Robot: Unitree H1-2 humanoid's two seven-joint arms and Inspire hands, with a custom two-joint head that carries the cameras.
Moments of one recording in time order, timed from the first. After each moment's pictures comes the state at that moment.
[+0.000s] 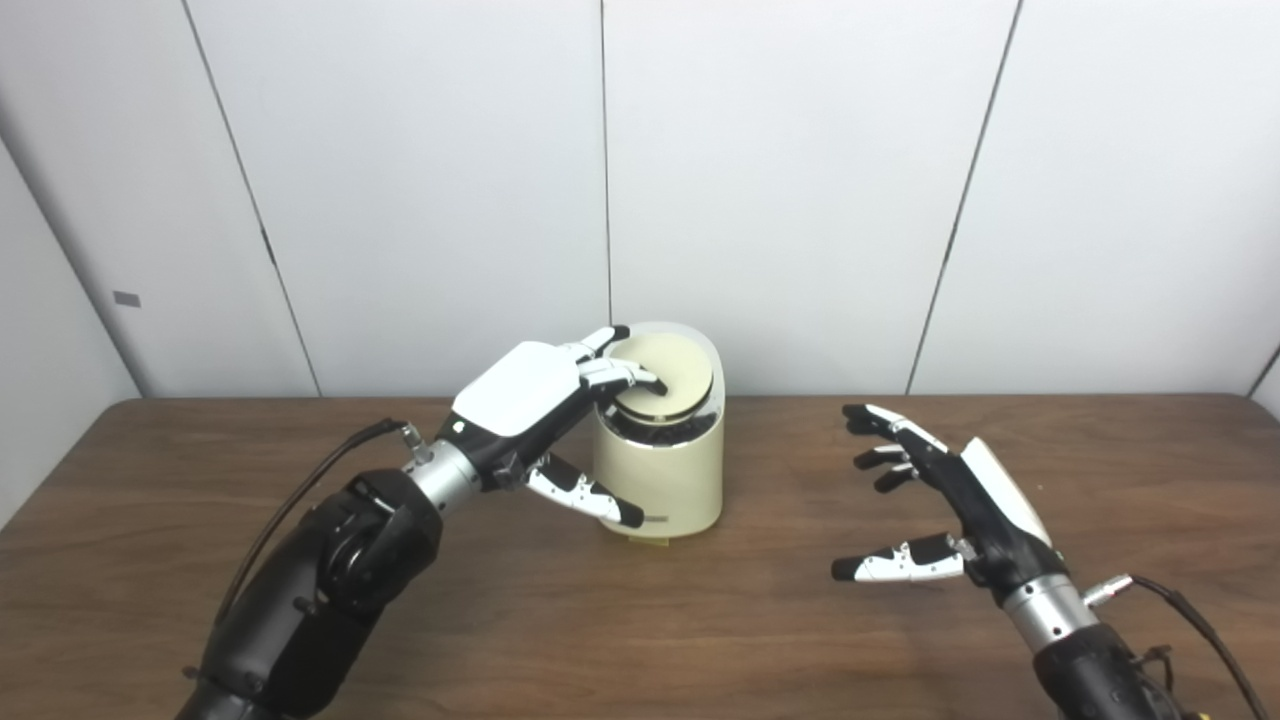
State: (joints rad) left arm -0.60 0.39 -0.31 0.16 0.71 -0.34 -0.20; right arm -0.23 -0.29 0.04 -0.07 -0.38 -0.04 0.11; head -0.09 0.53
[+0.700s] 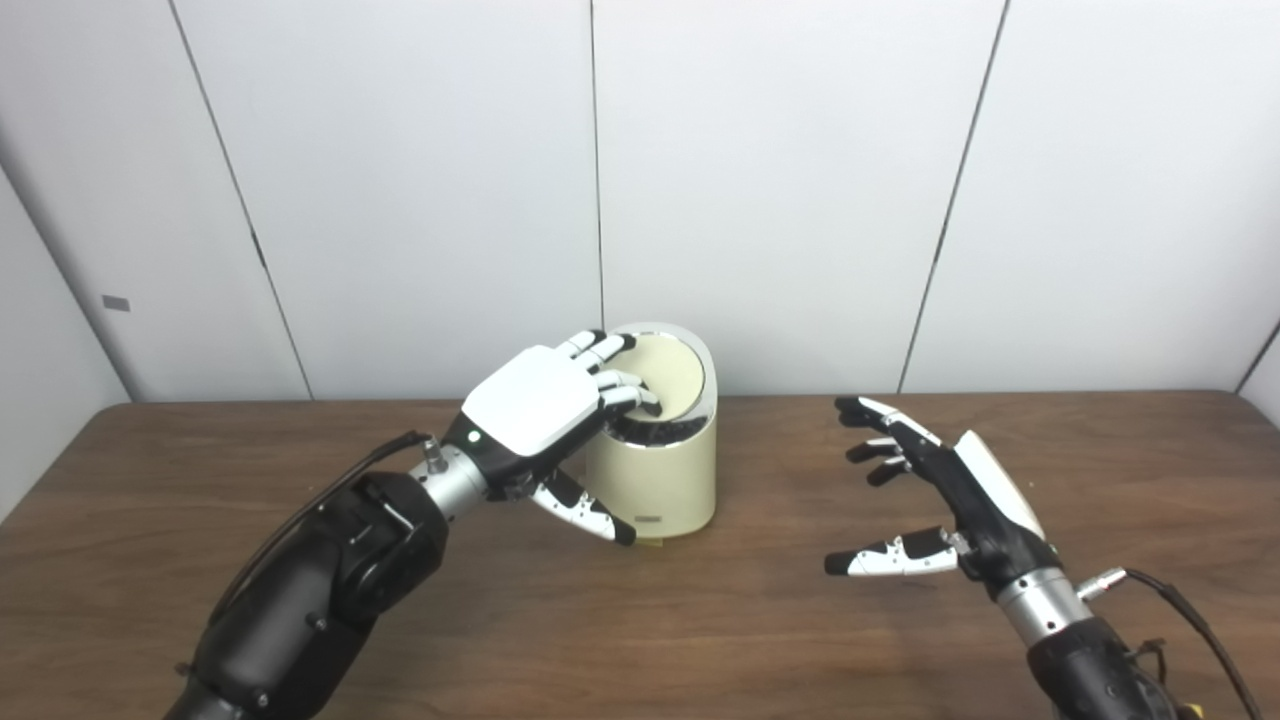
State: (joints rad) left arm -0.61 0.42 -0.39 0.09 0.98 -0.28 -0.20; right arm -0.23 -0.29 0.04 -0.09 -0.38 -0.03 0.11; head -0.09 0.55
